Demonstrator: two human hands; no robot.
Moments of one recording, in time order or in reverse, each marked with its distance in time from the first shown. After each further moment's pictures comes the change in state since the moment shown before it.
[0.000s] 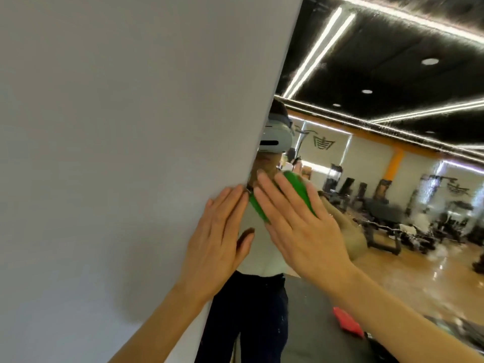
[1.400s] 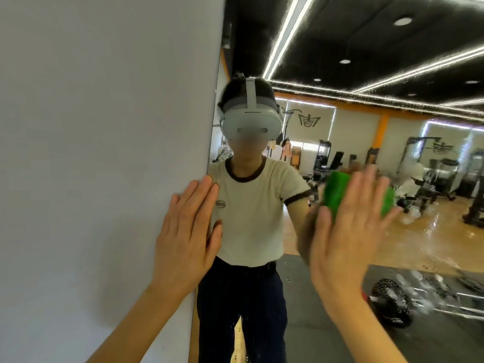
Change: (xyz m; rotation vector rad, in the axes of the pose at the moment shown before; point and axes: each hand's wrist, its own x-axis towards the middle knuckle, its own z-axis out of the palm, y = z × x) left_hand -0.001 0.000 0.000 -0.022 -0.029 0.046; right_hand -0.067 0.002 -0.006 0.129 0.091 0.963
